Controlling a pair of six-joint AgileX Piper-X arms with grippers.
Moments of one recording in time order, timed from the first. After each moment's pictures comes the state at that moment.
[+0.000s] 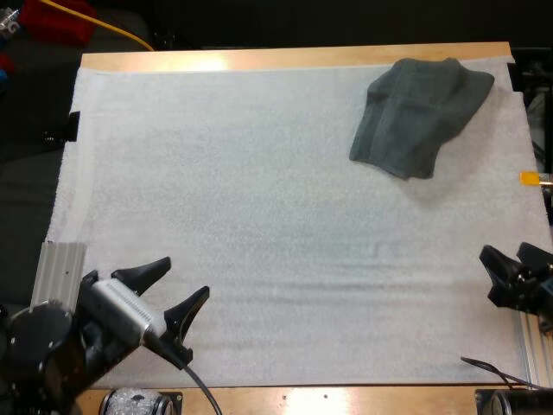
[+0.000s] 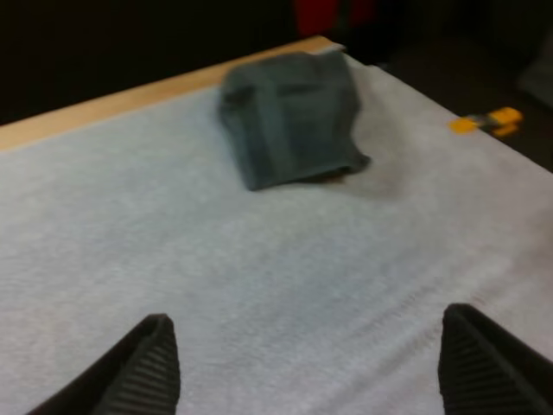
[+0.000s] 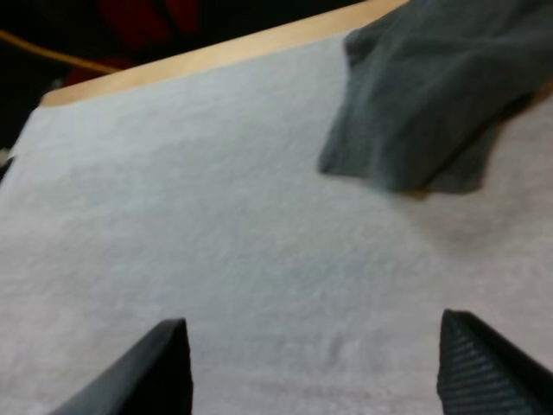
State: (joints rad) left arm -0.09 0.39 -0.89 1.04 0.57 -1.65; right arm 0.00 0.45 -0.85 1.05 -0.38 -1.63
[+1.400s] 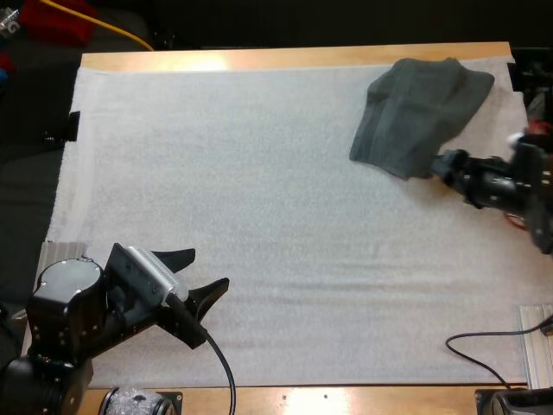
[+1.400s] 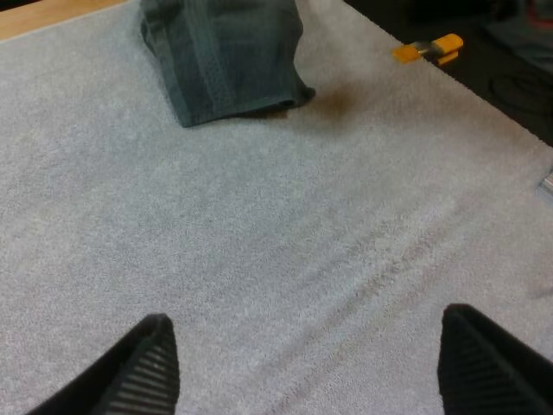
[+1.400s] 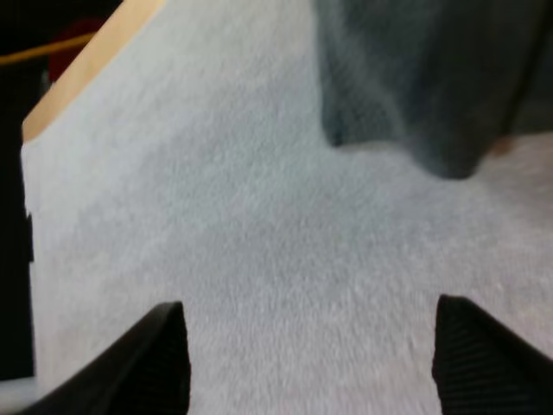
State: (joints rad) left arm -0.19 0.56 -0.92 1.07 0.57 -1.65; right arm 0.09 1.25 -0.90 0.55 -0.44 -1.18
